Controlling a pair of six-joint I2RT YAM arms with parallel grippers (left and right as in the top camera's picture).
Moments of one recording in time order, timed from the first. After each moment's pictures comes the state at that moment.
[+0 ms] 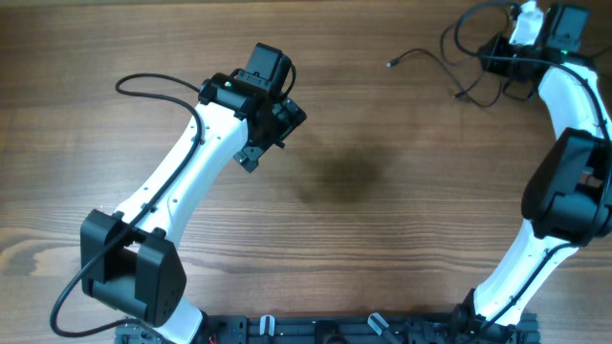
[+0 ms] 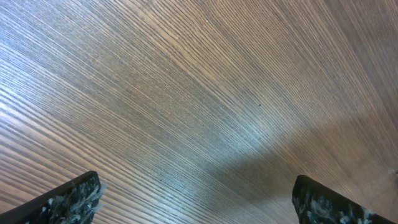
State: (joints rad) left arm -0.42 1.76 1.49 -1.05 0.01 -1.16; right arm -0.28 2.15 1.66 -0.45 -0.39 0.02
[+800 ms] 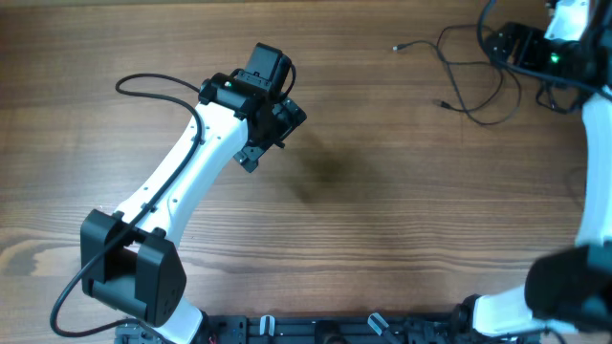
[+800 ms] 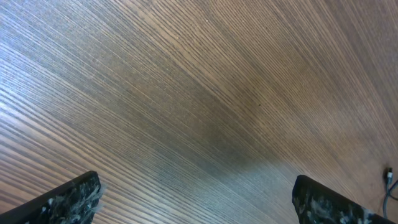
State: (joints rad) left arm -0.42 1.76 1.49 -1.05 0.01 -1.16; right arm -0.28 1.66 1.66 -0.84 -0.38 0.03
